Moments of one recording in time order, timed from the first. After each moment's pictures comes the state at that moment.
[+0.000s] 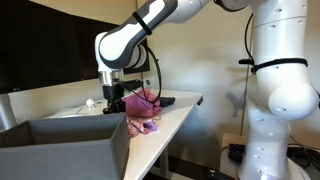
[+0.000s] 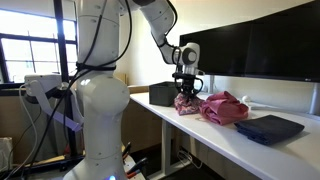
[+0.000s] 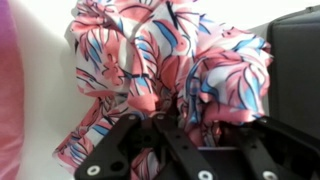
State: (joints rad) arm 0.11 0.06 0.16 -2.17 0.07 2.19 -0.07
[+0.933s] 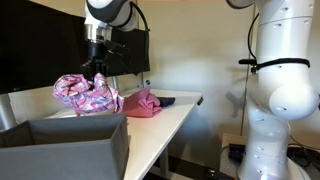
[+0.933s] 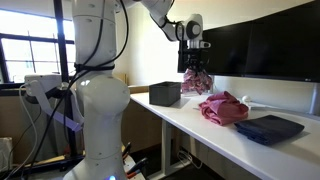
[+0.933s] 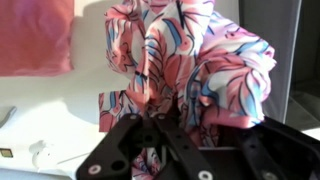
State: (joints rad) arm 0.12 0.00 0.14 -1.88 0.07 2.10 -0.05
